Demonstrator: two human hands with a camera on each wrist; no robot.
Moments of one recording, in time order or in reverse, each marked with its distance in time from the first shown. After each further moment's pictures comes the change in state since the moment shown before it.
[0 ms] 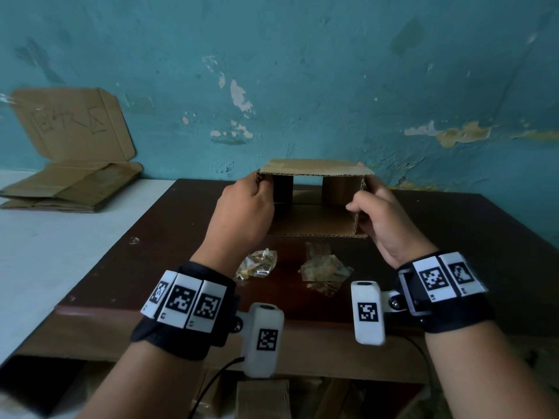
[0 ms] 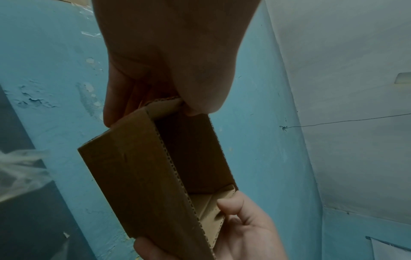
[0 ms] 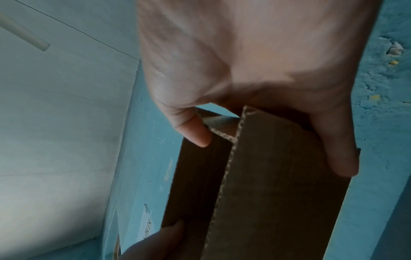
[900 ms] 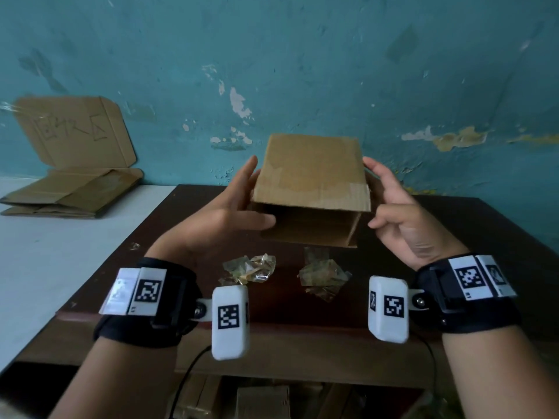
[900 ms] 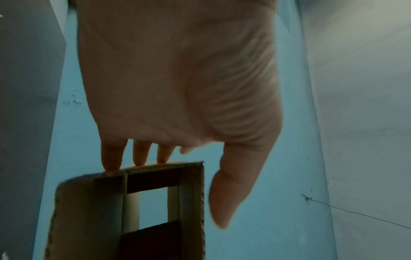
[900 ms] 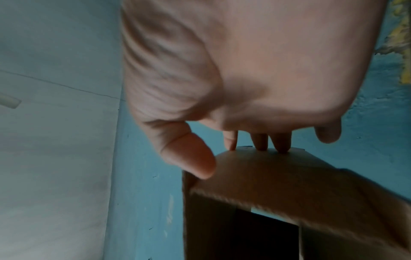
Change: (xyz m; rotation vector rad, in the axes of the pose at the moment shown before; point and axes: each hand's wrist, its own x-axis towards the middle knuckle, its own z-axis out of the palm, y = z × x) left_hand 0.000 -0.018 -0.034 -0.665 -0.527 -0.035; right_hand -0.001 -0.003 -0.030 0.284 -0.162 -0.058
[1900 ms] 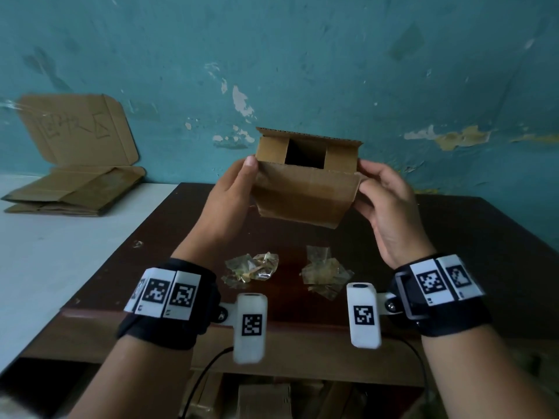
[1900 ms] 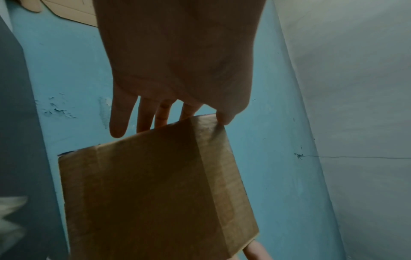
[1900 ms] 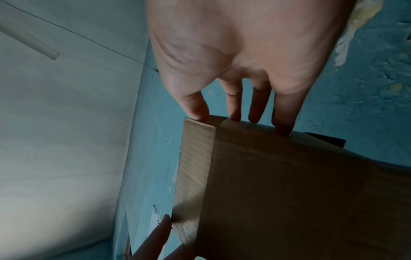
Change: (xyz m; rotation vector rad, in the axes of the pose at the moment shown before) left_hand 0.021 -0.010 0.004 0.234 0.421 0.129; right_hand 0.008 0.006 0.033 -0.108 0.358 -0.127
